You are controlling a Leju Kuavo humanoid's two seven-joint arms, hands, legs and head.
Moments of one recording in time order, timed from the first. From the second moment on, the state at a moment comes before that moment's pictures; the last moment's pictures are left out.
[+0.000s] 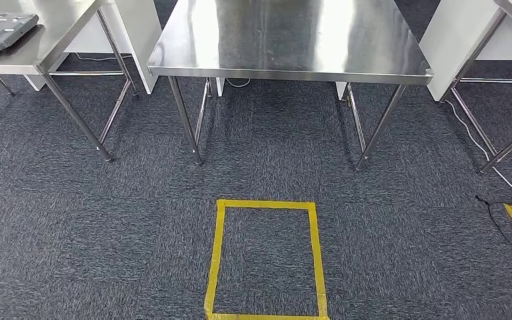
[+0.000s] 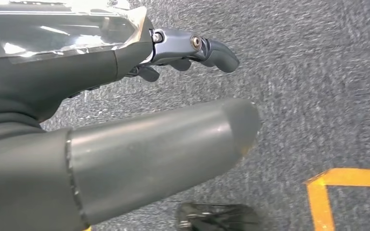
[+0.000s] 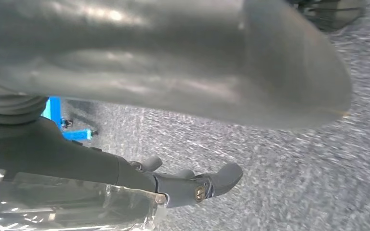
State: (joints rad) left arm -0.11 -0.15 0.87 -0.20 -0.94 0.39 -0.34; right arm -0.11 0.14 -1.20 -0.20 1.43 -0.31 0.02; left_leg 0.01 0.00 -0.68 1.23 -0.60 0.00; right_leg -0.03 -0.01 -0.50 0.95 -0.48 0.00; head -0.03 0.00
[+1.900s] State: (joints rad) left arm -0.10 -0.15 0.89 -0.20 -0.95 0.41 -0.35; right arm -0.10 0.14 -1.18 -0.20 1.44 -0.31 0.03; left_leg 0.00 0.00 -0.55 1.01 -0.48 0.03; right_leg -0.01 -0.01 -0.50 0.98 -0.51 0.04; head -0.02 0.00
